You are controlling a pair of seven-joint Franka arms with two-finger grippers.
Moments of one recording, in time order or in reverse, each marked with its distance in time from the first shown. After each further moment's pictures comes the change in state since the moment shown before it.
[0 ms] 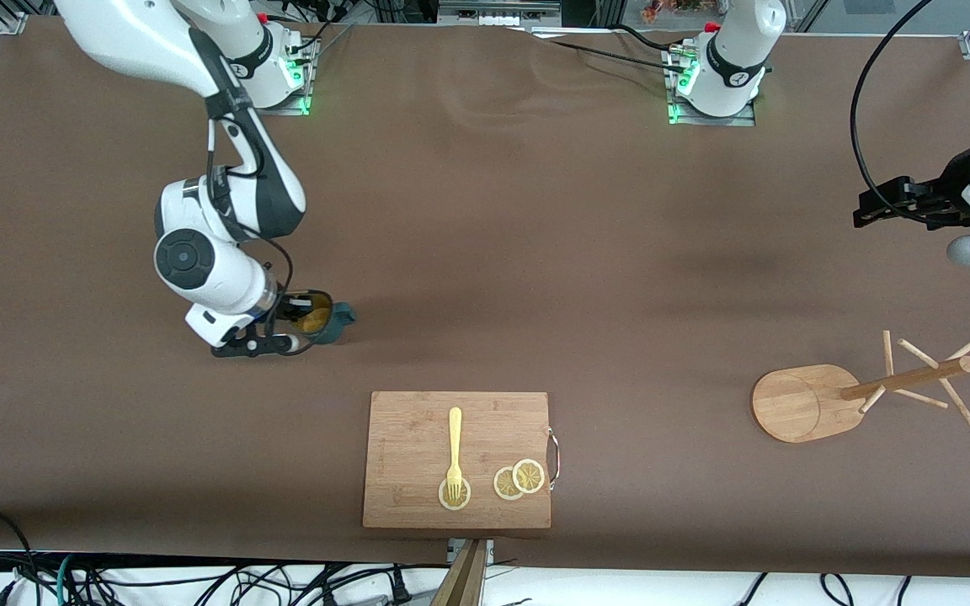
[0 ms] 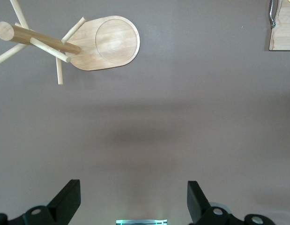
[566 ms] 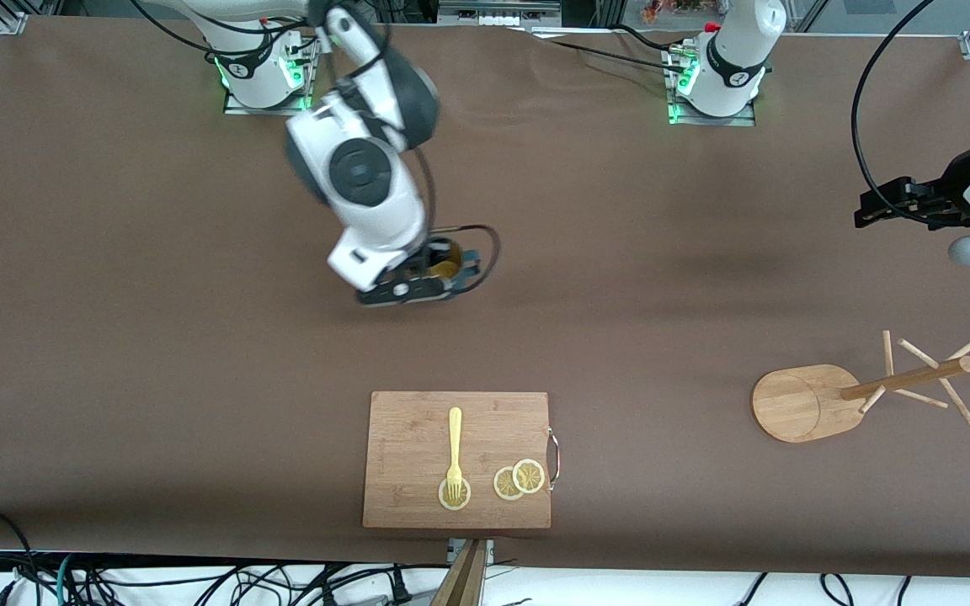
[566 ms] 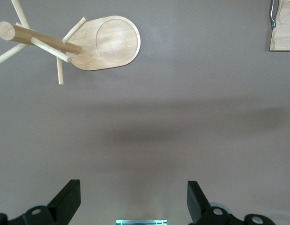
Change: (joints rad) left arm 0.001 0.001 0.001 0.001 0.000 0.000 0.000; right arm 0.310 0.105 0.074 0.360 0.002 -0.226 0.360
